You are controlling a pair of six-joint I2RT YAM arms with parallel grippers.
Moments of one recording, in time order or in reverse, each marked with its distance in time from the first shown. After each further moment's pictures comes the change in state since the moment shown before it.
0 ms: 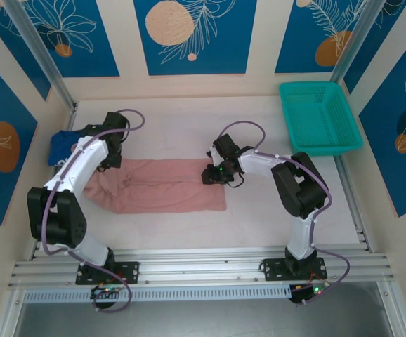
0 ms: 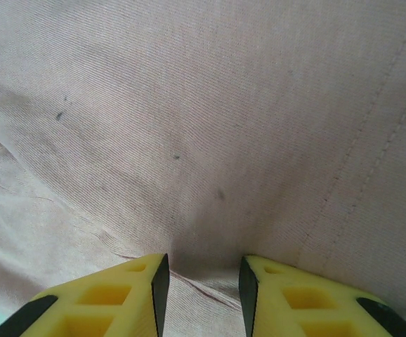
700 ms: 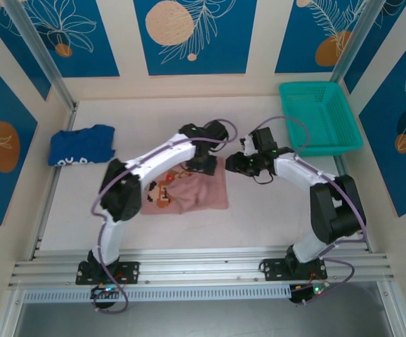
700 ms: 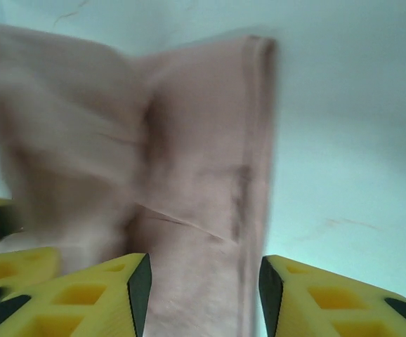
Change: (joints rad) left arm -0.623 0.568 0.591 -0.016 0.455 -0.396; right arm -0.248 -0.360 -0.216 0.024 -0.060 0.082
